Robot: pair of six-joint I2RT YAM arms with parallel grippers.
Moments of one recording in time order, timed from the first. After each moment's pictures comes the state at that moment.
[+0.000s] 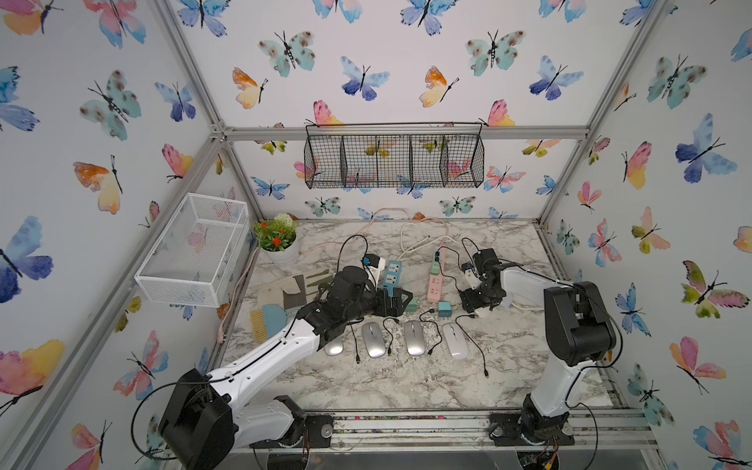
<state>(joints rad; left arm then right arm) -0.70 1.21 0.85 -0.14 0.23 -0.54 0.26 1.84 1.14 -0.63 0.00 -0.16</state>
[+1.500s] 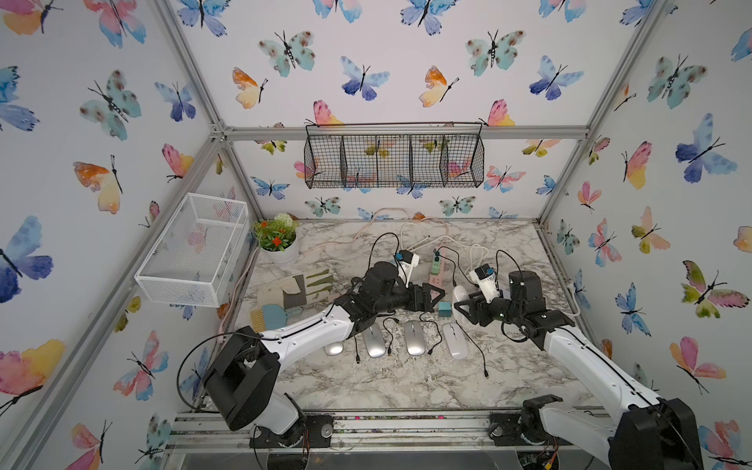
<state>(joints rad) -0.81 1.52 0.98 0.18 0.37 -0.68 0.26 1.10 0.67 -0.26 -0.55 -0.08</state>
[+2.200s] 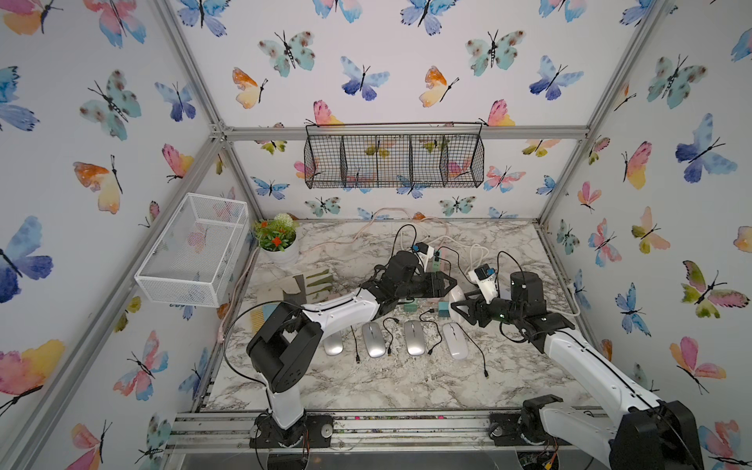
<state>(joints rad) -0.81 1.78 1.20 0.20 0.38 -0.77 0.26 1.09 0.64 -0.20 -0.63 -0.07</state>
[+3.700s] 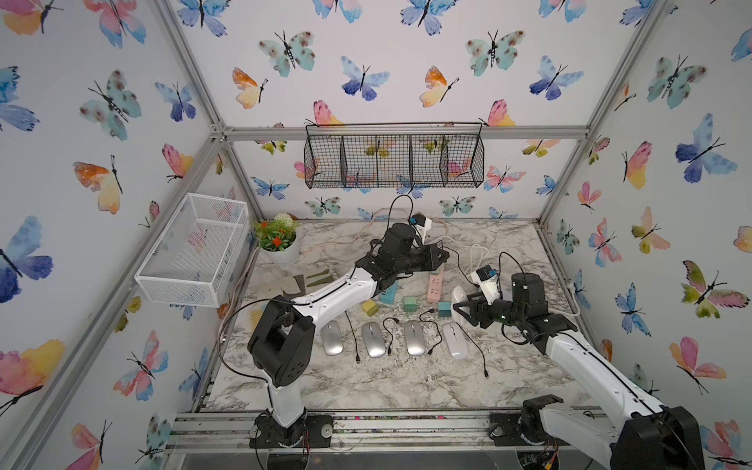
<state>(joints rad) -0.72 1.80 1.45 0.02 0.38 -0.71 0.26 1.07 0.64 -0.26 -0.59 -0.06</state>
